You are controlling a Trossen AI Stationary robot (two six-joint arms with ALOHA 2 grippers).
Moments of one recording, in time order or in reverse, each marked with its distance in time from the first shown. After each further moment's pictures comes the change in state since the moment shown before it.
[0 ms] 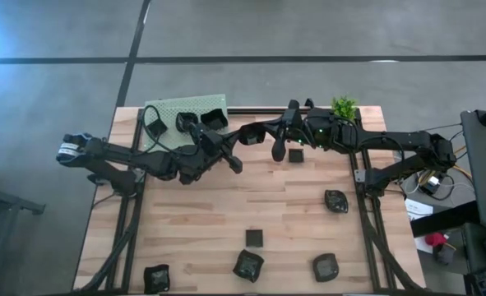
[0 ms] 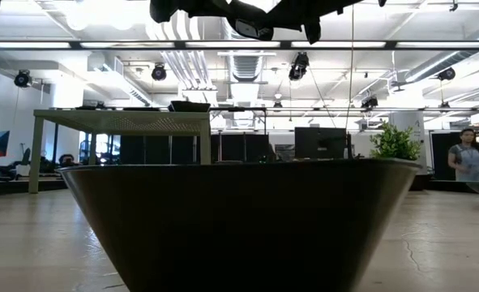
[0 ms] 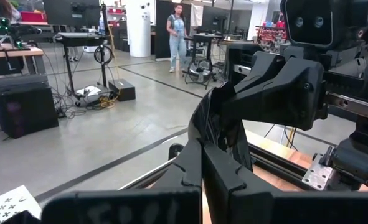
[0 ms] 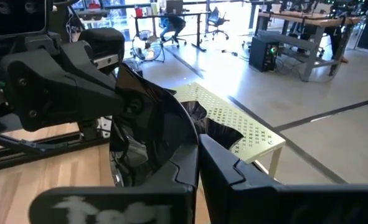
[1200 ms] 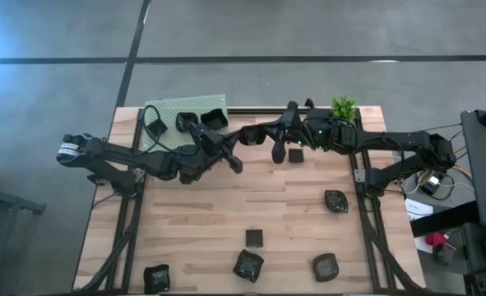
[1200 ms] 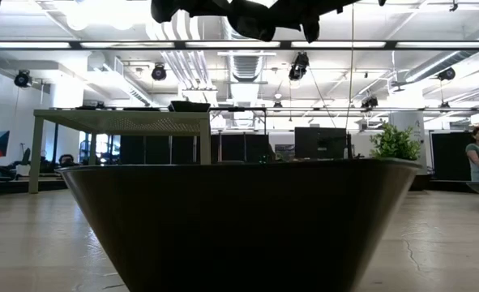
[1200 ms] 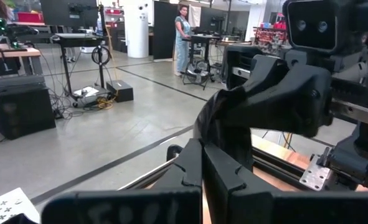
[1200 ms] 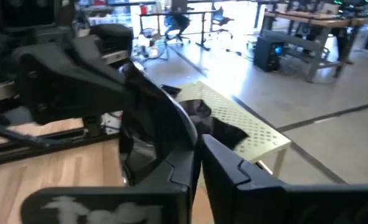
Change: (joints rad) left arm 0.000 0.000 0.000 0.005 0.011 0.001; right arm 0.002 0.001 0.002 -0.004 -0.010 -0.015
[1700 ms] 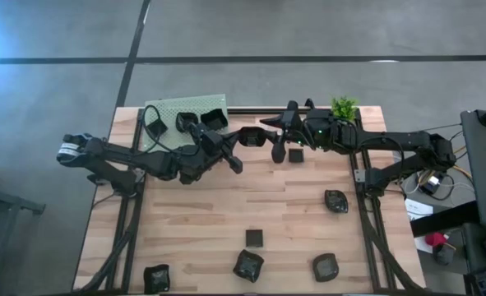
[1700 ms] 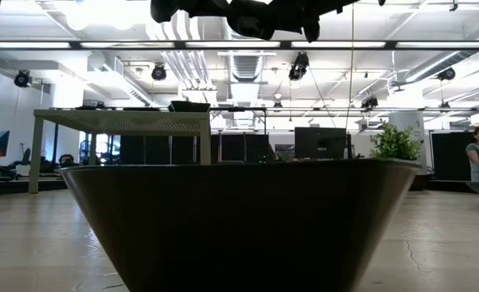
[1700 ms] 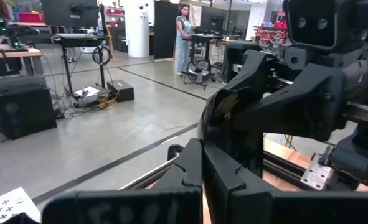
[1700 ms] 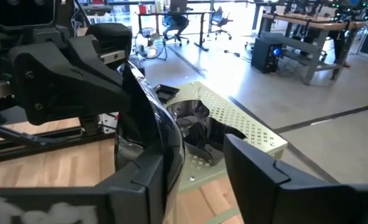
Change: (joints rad) left arm 0.000 0.000 0.000 -0.004 -0.011 0.002; right arm -0.001 0.000 0.003 -0.001 0.010 -0.009
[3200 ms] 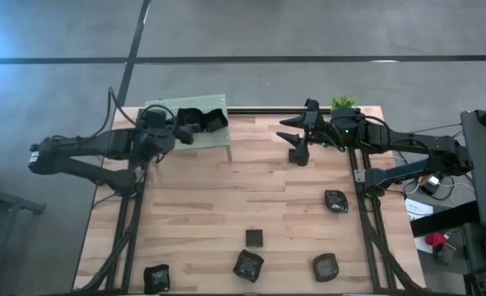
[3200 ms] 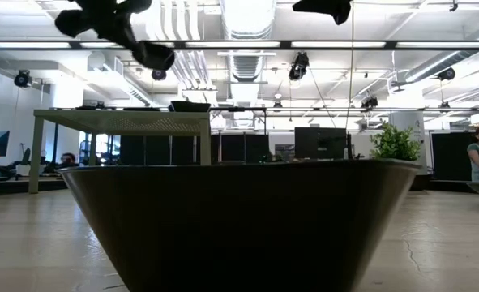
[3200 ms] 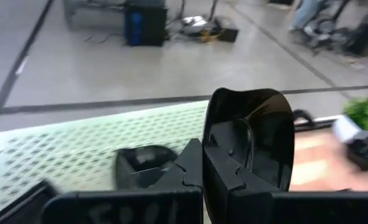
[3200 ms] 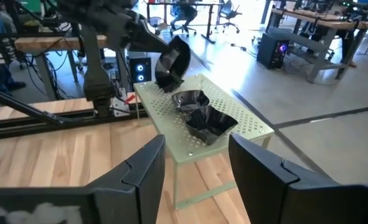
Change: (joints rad) left arm 0.169 -0.421 -0.012 -1.090 -0.128 -0.753; right arm 0.028 -0.216 0.002 -0.268 -0.011 -0.034
